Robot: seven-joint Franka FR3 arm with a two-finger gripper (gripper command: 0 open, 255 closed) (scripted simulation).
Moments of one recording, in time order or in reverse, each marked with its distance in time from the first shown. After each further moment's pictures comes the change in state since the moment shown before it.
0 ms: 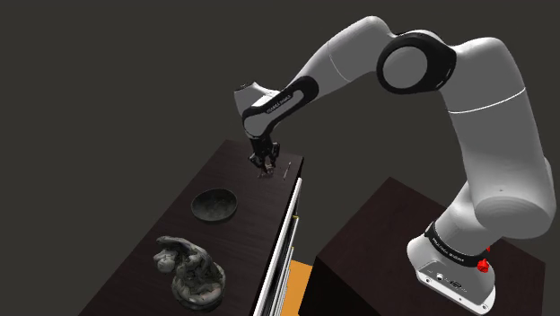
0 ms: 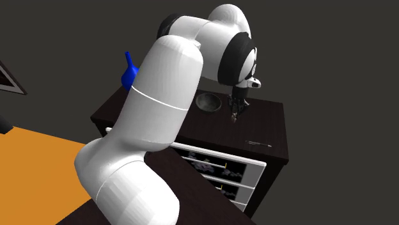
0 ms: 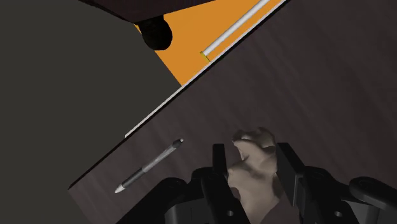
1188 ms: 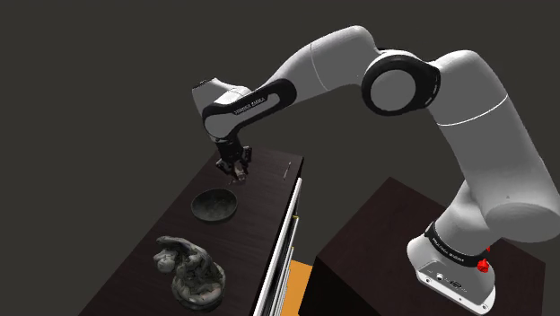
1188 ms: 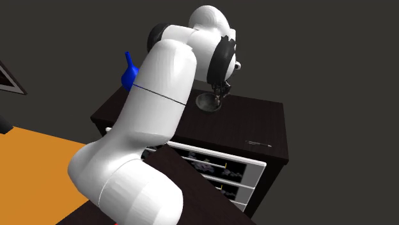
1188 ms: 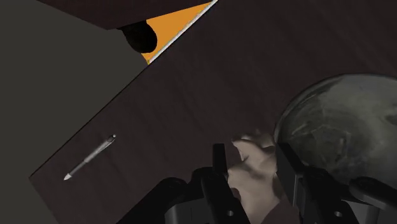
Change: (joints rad) arm 0.160 0.112 0.045 0.306 0.019 -0.204 0.142
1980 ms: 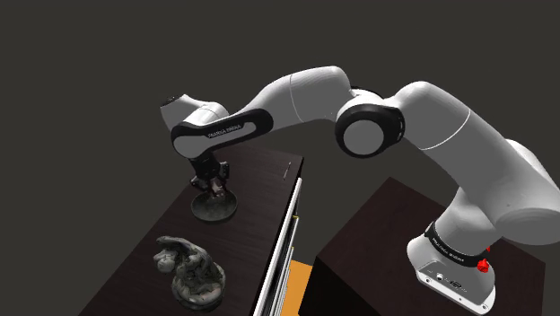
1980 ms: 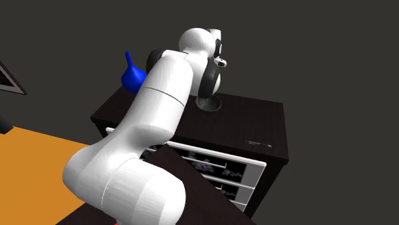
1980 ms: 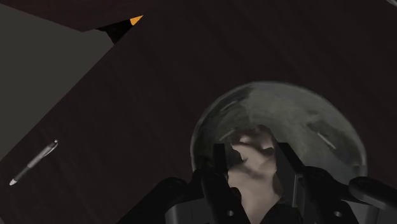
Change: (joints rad) arm 0.141 0.265 0.006 0.410 -0.001 -0.145 0.083
